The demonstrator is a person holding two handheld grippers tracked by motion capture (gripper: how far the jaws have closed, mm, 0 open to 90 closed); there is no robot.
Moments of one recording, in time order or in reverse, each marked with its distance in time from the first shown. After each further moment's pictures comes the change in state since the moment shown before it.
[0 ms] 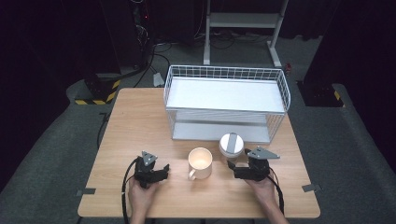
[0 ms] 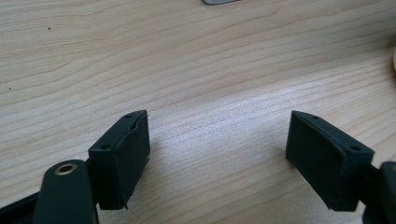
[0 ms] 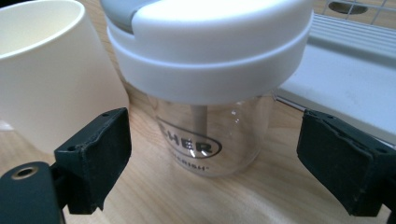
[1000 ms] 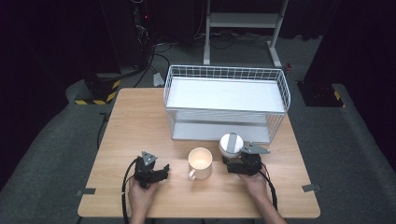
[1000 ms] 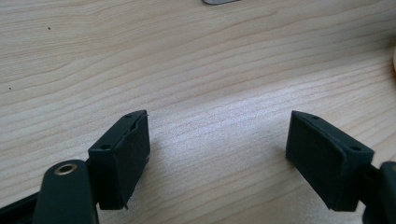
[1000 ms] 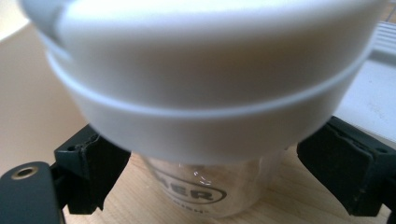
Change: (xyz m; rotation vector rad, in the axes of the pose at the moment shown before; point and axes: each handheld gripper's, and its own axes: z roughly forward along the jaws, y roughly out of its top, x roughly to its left) left arm 0.000 0.000 0.000 0.000 0.000 0.000; right arm 0.000 0.005 0.030 0.018 -0.021 0.004
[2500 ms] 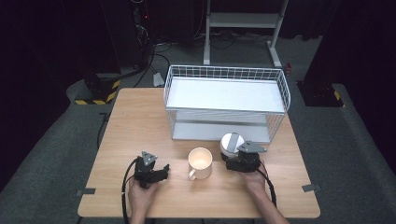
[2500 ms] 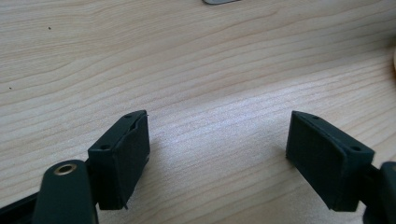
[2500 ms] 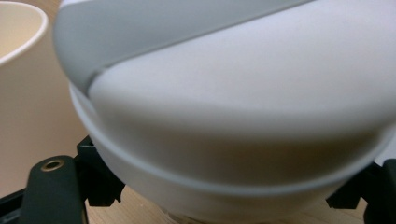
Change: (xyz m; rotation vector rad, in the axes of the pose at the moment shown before) left arm 0.000 0.000 0.000 0.000 0.001 -0.001; right arm 0.005 0.010 0.000 -0.023 -0.034 -0.059
